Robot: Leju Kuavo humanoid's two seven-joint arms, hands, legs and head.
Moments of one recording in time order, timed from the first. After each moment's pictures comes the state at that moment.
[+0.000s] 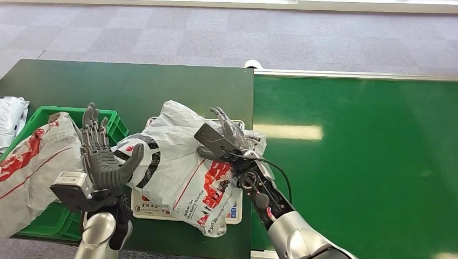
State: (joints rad) left arm -0.12 -0.09 -0.20 -1.62 -0.08 0.43 -0.56; right arm -0.69 0.34 0.44 -0.56 0.60 -0.09 -0.18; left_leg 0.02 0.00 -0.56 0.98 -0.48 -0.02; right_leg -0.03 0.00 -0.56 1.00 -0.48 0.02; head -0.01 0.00
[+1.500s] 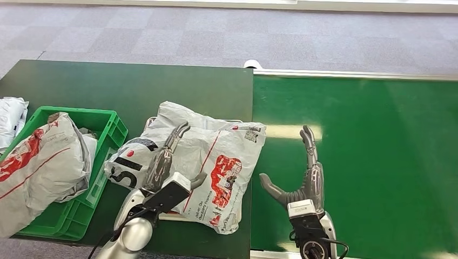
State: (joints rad) left arm -0.17 -0.08 -0.40 -1.47 -0.67 0.25 -0.25; right arm -0.02 0.09 0.38 -1.54 0.39 -0.27 -0.52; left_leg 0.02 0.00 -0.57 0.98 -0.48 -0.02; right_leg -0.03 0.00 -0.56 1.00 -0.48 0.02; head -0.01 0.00
